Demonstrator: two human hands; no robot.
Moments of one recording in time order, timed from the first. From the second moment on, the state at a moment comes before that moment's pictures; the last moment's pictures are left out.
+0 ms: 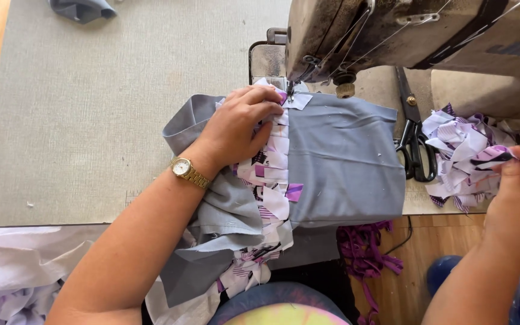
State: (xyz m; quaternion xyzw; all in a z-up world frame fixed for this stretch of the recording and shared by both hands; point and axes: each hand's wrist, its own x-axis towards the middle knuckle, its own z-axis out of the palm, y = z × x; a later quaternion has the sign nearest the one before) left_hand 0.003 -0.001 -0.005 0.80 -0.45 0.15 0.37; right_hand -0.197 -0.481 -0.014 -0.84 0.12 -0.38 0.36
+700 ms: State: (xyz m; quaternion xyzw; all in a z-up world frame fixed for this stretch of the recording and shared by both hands) left_hand -0.001 0.000 -0.002 0.79 -0.46 0.15 0.38; right_hand -0.192 -0.520 -0.042 -0.78 0.30 -0.36 0.41
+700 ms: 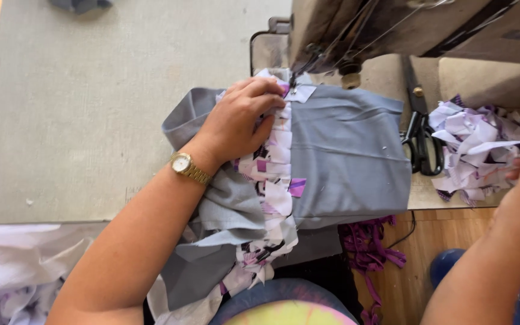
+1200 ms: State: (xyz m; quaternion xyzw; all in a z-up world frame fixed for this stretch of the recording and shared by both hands) left_hand 0.001 0.000 -0.006 0.80 -0.45 0.15 0.37; right_hand -0.198 -0.440 0.011 -0.82 0.09 -0.42 0.38
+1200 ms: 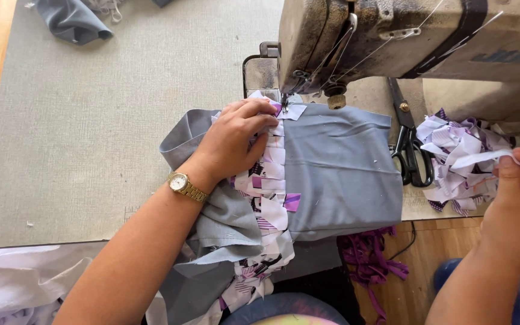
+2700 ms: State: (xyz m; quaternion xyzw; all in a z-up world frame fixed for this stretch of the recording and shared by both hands) left_hand 0.003 -0.031 0.000 0.92 -0.21 0.13 0.30; right_hand -0.027 -0.254 -0.020 -0.84 0.03 -0.16 0.51
